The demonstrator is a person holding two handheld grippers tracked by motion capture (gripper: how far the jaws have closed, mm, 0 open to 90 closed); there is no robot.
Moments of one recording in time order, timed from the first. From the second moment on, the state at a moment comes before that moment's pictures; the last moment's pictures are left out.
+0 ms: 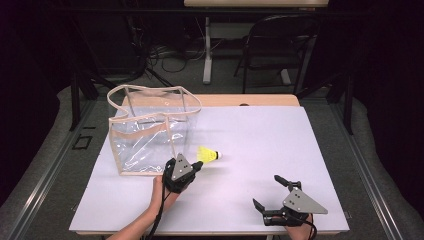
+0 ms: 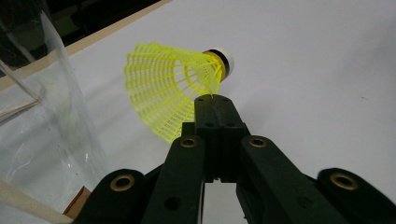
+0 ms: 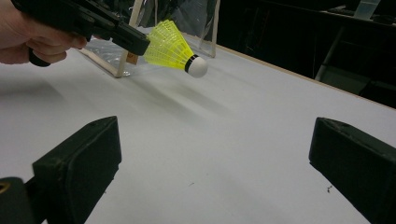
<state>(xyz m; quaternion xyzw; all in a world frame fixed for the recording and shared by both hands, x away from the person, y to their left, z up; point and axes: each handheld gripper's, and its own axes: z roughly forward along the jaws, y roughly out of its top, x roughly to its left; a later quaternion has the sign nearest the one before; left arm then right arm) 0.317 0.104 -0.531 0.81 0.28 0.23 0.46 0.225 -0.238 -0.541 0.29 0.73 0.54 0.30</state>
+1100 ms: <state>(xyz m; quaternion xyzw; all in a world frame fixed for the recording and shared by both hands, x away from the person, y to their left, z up) 0.314 0.119 -0.506 0.79 0.27 0.23 0.50 0.226 -0.238 -0.542 0.29 0.73 0.54 0.30</state>
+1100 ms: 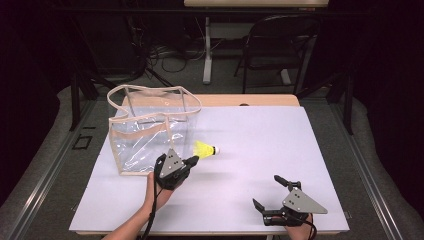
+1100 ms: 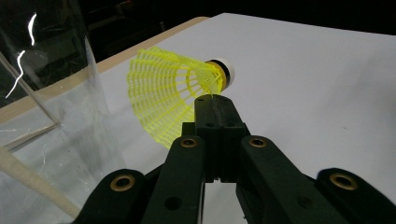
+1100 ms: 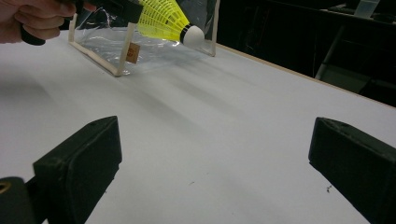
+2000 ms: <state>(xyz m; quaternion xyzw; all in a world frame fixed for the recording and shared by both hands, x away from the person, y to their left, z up) 0.314 0.123 -0.494 0.79 0.25 0.25 0.51 0.226 -0.237 -0.542 0.29 0.73 0.54 0.30</state>
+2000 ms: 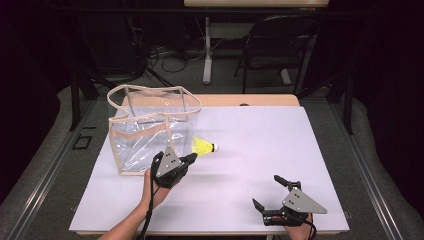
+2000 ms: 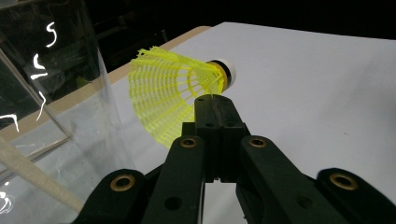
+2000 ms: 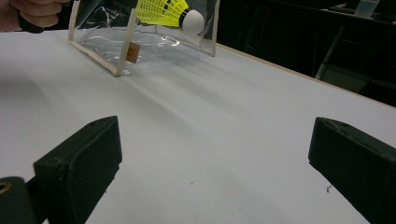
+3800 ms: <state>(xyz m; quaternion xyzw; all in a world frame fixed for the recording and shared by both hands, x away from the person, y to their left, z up) 0.320 0.127 -0.455 0.78 0.22 0.27 0.52 0.226 -0.237 -0.543 0.30 0.73 0.53 0.30</state>
